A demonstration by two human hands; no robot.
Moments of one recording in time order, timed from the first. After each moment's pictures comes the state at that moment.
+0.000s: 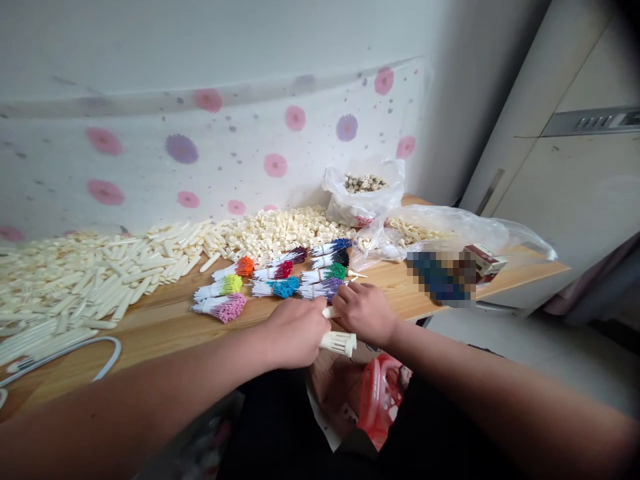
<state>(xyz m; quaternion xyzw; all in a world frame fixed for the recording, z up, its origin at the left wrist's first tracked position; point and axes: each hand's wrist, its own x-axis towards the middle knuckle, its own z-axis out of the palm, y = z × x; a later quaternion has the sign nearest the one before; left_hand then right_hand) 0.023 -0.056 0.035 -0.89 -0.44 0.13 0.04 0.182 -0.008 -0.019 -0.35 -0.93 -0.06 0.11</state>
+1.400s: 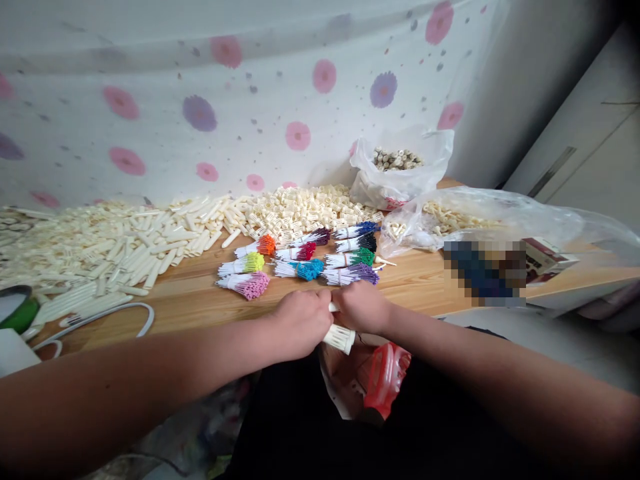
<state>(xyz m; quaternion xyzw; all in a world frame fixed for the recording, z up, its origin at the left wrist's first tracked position) -0.018 -0.058 0.008 -0.88 -0.45 0.16 0.05 0.120 -0.001 -0.033 -0.33 -0.94 0.03 0.05</state>
